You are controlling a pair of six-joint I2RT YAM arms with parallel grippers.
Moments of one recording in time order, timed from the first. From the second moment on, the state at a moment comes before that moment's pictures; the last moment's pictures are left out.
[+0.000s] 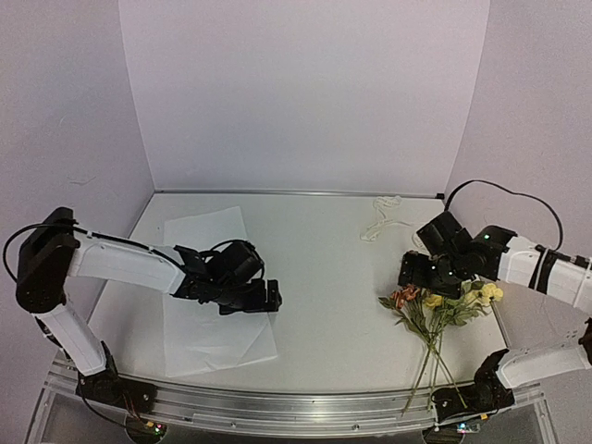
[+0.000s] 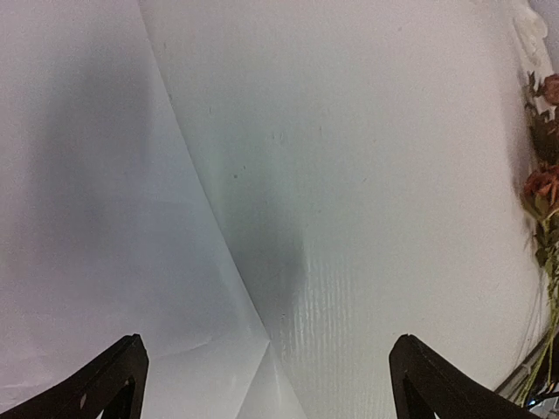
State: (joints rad) left arm -1.01 1.68 0.95 -0.25 -0.12 -0.92; right arm 0.63 1.17 0.88 -0.79 0.28 0.81
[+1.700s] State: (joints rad) left arm -0.30 1.49 0.60 -0.02 0.00 -0.78; right arm 1.19 1.87 1.21 -0.39 0.05 0.98
